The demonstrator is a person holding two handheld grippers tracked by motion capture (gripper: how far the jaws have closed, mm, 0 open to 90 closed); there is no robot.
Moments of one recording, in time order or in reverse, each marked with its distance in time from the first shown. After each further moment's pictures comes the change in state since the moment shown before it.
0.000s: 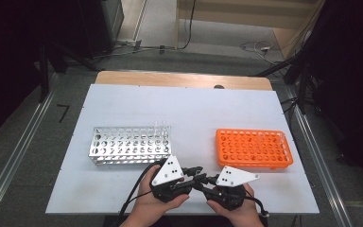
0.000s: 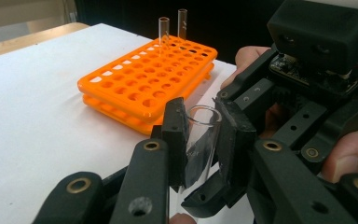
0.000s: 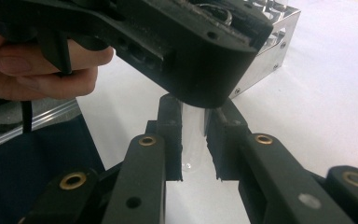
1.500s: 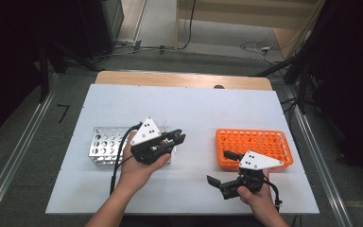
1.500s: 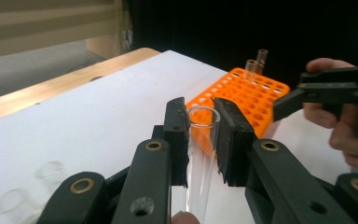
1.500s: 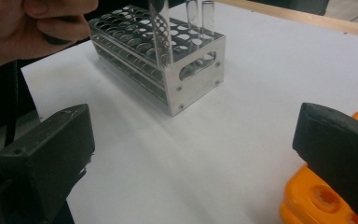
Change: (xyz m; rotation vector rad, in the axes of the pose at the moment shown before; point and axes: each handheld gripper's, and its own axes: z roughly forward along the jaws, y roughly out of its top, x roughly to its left) left arm 0.081 0.036 -0.029 -0.066 0.168 -0.041; right arm -0.049 0.004 -0.030 -0.081 -0.064 0.059
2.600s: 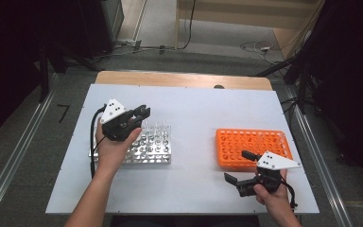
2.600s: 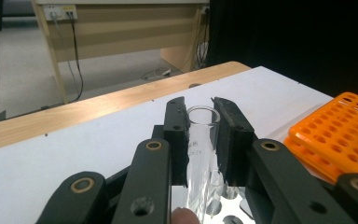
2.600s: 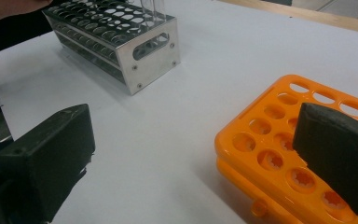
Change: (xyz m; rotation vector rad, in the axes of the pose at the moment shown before) left arm 0.080 -0.007 -0.023 -0.057 0.279 -0.065; right arm -0.028 -0.017 -0.030 0.020 -0.096 0.023
